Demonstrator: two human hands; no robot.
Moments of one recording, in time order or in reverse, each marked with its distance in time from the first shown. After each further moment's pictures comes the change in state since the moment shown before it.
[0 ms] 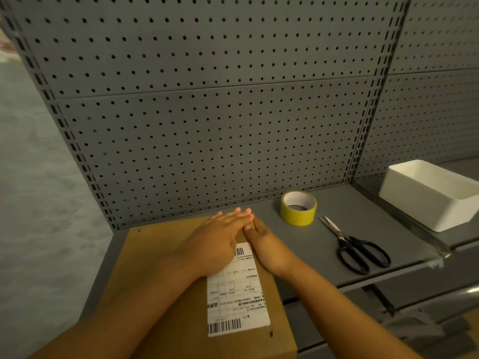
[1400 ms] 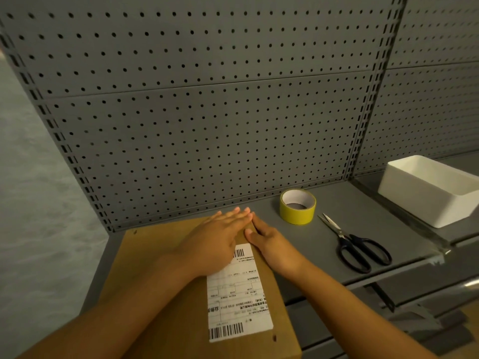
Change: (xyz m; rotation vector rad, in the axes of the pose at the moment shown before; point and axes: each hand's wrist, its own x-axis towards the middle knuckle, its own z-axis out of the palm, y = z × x) left_hand 0.005 -0.004 -0.001 0.043 -0.053 0.038; right_hand -0.001 0.014 -0.002 0.087 -0.003 -0.023
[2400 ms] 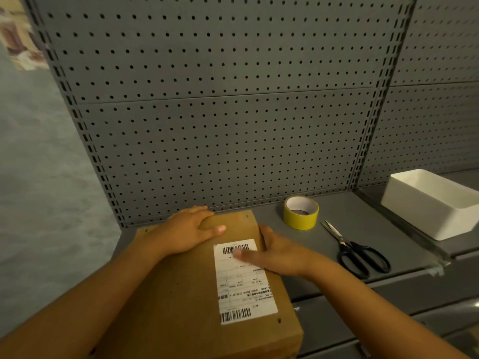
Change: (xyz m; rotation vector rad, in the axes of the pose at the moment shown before) left_hand -0.025 -0.040 -0.038 -0.047 -0.138 -0.416; right_hand -0.028 -0.041 -0.015 -0.332 -0.202 0.142
